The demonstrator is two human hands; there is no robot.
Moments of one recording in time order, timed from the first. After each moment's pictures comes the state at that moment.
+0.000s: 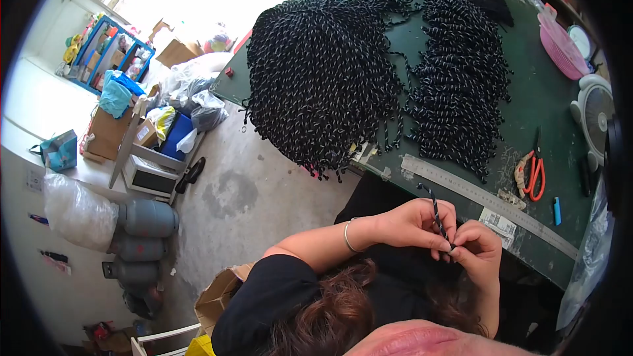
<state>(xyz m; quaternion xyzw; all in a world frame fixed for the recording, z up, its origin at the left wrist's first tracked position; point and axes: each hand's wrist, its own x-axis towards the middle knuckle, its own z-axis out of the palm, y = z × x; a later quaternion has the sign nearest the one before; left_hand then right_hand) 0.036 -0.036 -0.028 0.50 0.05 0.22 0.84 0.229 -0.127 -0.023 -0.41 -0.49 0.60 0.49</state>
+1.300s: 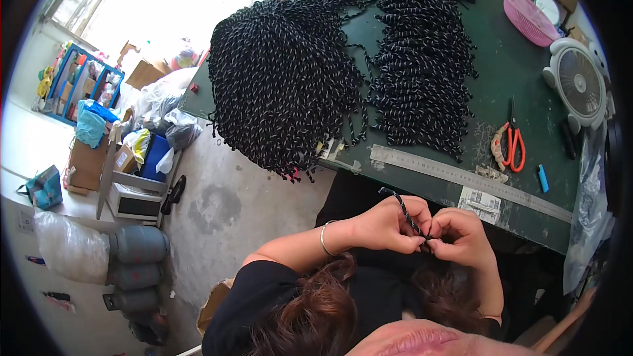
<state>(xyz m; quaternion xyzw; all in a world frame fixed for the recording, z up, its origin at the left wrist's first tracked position) 0.033 -0.047 -0.024 0.61 0.15 0.17 0.76 0.238 -0.126 -0.016 -0.40 -0.55 0.61 0.41</state>
